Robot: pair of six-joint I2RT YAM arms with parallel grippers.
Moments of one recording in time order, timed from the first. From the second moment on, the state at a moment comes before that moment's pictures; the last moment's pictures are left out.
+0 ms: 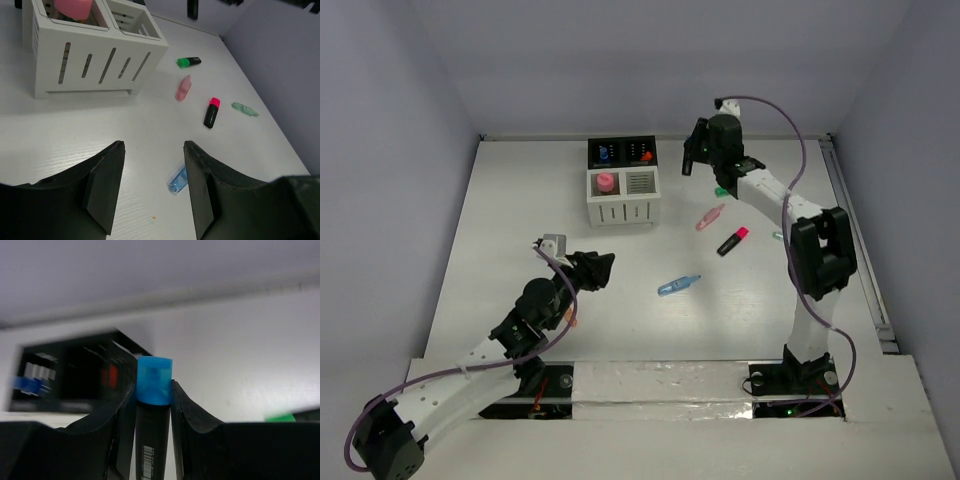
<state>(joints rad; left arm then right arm) -0.76 0.54 0.21 0.32 -0.30 -0.53 0.39 1.97 1.59 0.01 0.18 0.45</state>
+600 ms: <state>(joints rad) -0.76 0.57 0.21 0.32 -0.31 -0.53 0.52 2.29 2.03 0.31 0.18 0.26</state>
